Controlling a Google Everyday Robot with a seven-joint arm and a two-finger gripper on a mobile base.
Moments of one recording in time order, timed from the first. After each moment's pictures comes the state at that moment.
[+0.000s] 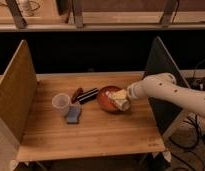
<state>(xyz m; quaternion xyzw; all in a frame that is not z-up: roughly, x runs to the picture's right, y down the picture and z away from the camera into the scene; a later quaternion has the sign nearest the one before) 0.126 0.039 0.770 -0.20 -0.07 0.66 0.72</state>
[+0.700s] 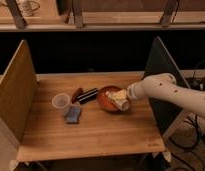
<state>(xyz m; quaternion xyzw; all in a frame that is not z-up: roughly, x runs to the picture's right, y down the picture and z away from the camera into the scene) 0.126 0.040 0.771 -0.20 -0.07 0.66 0.72</state>
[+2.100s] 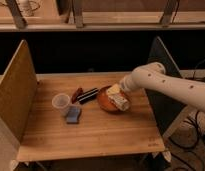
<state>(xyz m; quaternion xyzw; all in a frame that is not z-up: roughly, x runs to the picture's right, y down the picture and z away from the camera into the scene) 0.079 0.001 0.788 -0.20 -0.07 0.57 0.79</state>
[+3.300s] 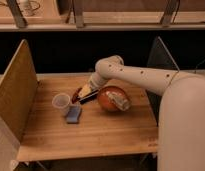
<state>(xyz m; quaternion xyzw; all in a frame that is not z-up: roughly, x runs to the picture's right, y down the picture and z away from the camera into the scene) -0.053 0.008 0.823 -0.28 -0.08 0.47 0.83</state>
